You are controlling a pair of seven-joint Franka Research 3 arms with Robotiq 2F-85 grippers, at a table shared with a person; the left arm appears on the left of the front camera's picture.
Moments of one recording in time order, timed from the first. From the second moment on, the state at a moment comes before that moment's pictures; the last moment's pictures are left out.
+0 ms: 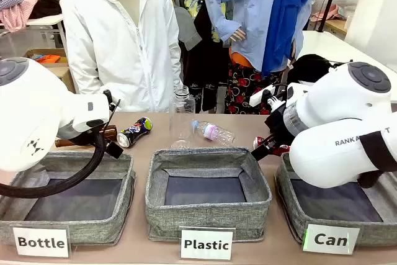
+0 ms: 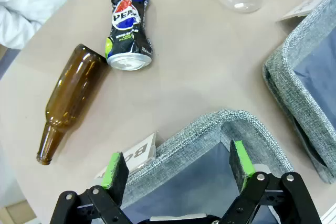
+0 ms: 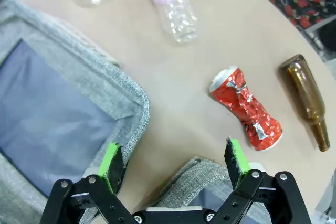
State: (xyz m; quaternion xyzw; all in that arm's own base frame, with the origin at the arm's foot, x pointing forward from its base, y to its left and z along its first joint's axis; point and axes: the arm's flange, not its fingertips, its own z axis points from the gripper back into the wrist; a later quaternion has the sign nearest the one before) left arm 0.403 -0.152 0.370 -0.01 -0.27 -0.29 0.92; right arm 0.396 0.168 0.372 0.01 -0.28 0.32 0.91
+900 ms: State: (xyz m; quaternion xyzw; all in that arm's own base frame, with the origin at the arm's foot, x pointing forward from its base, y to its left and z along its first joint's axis) left arm 0.403 -0.152 0.370 -0.01 -0.27 -0.29 0.92; right arm 0.396 0.168 0.372 0.01 -0.28 0.32 0.91
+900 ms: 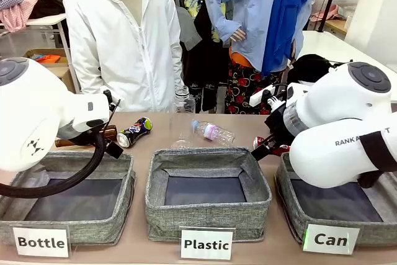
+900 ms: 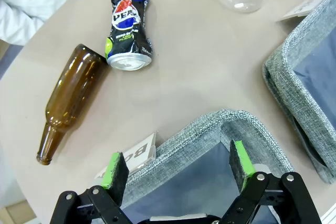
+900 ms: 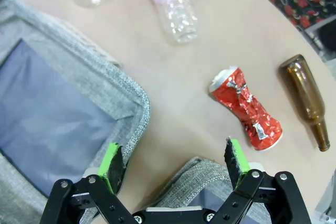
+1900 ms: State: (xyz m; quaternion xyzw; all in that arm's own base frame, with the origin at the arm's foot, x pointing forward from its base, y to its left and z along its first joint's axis) left arm 0.298 -0.189 0.545 -0.23 -0.32 -0.37 0.84; right arm 0.323 0.164 0.521 0.15 -0.29 0.31 0.89
